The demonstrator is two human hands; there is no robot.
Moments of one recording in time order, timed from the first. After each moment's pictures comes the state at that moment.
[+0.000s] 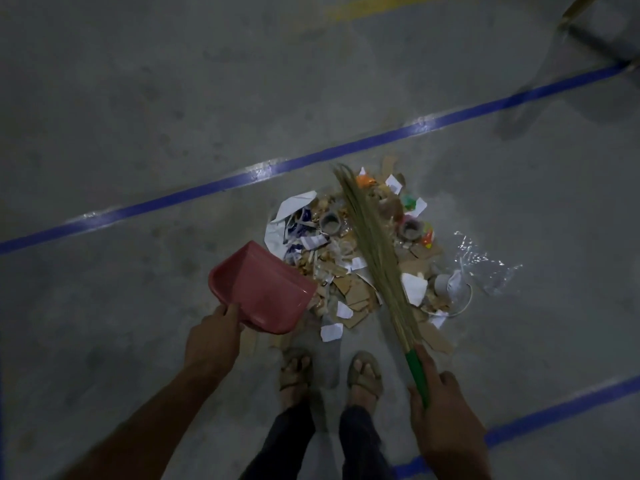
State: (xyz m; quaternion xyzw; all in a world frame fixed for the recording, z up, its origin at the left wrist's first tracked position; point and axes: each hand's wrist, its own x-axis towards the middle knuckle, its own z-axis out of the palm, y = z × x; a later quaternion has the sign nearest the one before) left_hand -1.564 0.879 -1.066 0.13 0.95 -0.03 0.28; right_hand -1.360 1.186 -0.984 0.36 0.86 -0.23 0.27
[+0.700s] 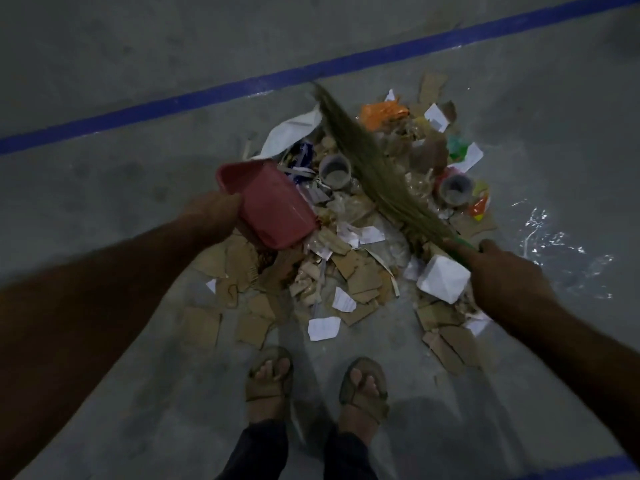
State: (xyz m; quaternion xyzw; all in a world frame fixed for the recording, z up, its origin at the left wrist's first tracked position) left_hand -1.740 0.945 -1.359 0.23 0.92 -0.04 0.32; right_hand -1.513 1.356 -1.268 0.10 0.94 0.04 0.33
